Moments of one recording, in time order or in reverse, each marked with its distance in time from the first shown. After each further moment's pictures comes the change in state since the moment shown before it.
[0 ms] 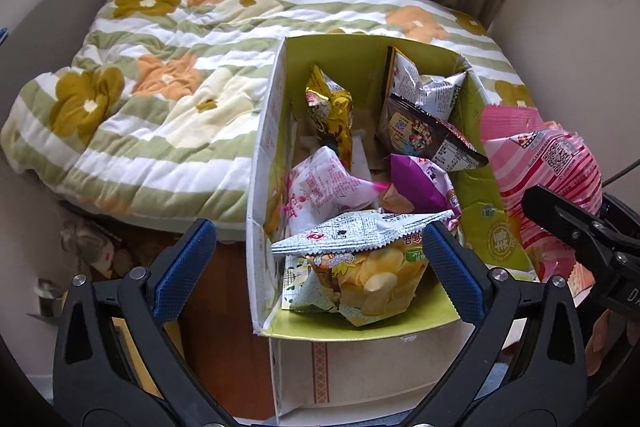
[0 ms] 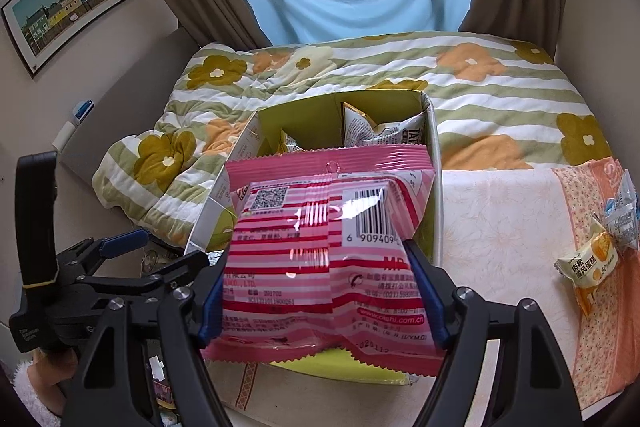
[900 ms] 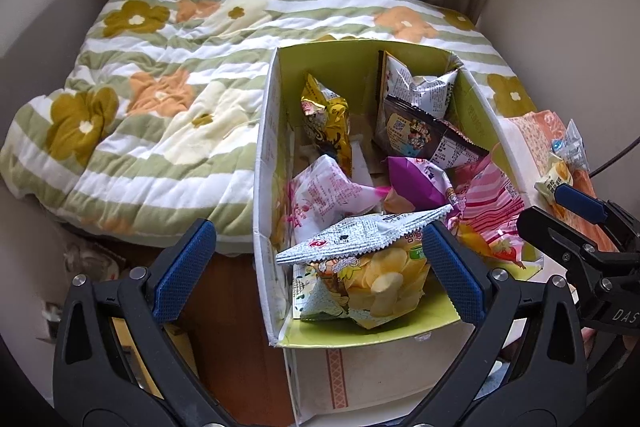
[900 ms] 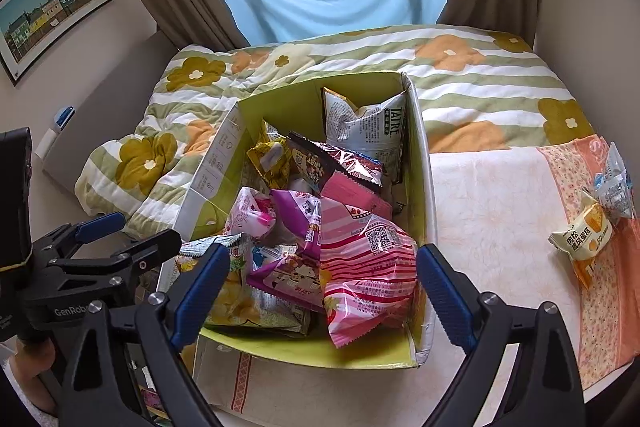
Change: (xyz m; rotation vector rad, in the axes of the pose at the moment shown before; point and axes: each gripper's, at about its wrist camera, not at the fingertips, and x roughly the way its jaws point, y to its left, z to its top) left arm 0.001 0.003 0.002 0.074 -0.022 -0.016; right arm -0.003 0.000 -0.017 0.035 -0.025 -0.078
